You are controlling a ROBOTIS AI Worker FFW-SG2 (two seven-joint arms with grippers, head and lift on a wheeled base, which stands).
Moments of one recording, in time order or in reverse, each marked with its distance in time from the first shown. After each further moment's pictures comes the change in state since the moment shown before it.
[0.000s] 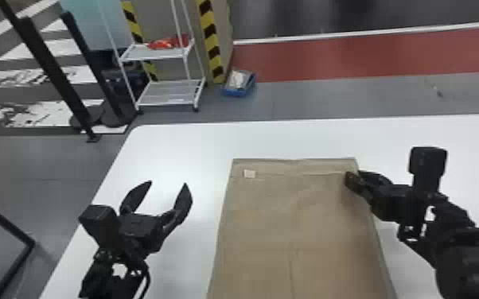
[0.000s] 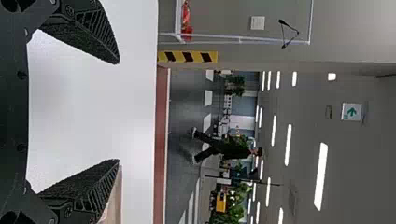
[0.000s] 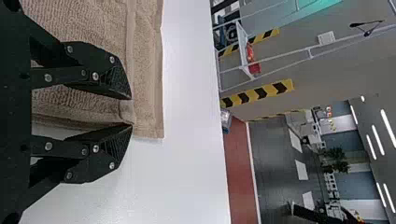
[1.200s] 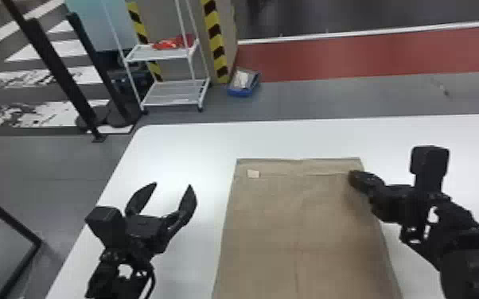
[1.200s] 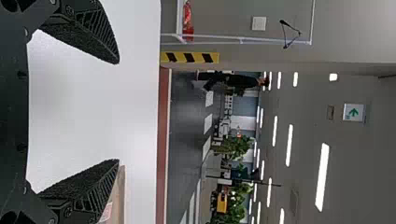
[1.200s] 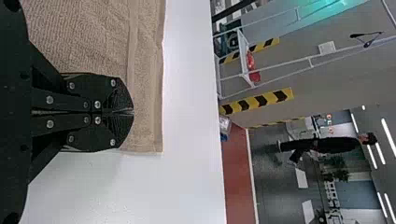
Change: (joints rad) left arm 0.002 0.002 0.000 0.013 0.002 -0.010 0.000; right arm 0.024 0.000 0.021 -0.054 0.002 0.020 0.012
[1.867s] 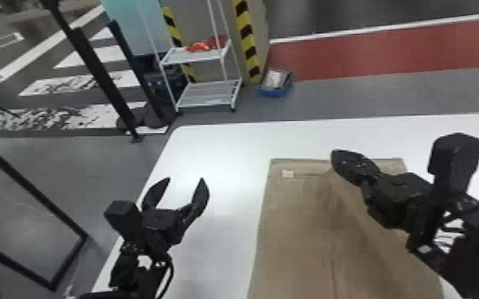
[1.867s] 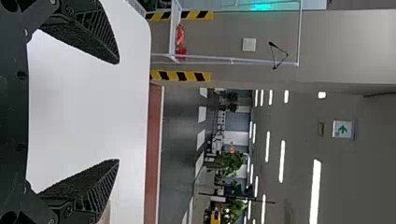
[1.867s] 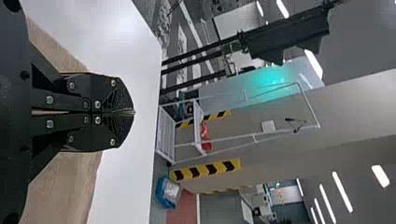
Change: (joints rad) left arm -0.004 0.001 0.097 -0.006 0.026 -0.006 -0.001; right arm 0.181 0.000 0.196 -0.402 -0.045 -0.014 0.058
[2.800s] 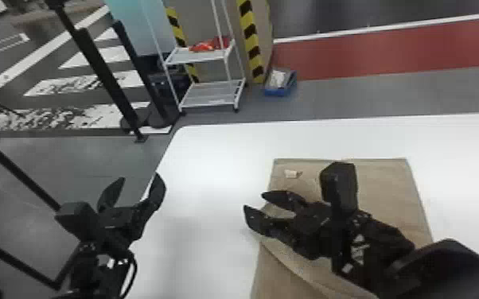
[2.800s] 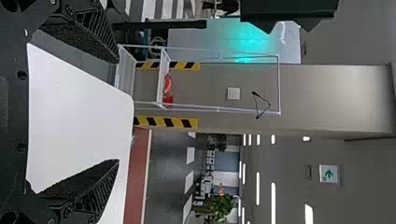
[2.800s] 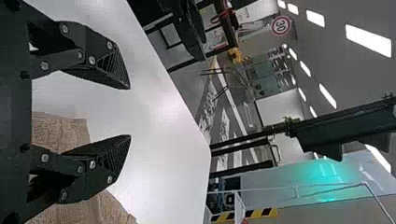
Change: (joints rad) left arm -0.008 -0.001 0.176 0.001 0.039 0.004 0.001; right arm -0.133 0.000 0.262 0.227 -0.026 0.016 0.109
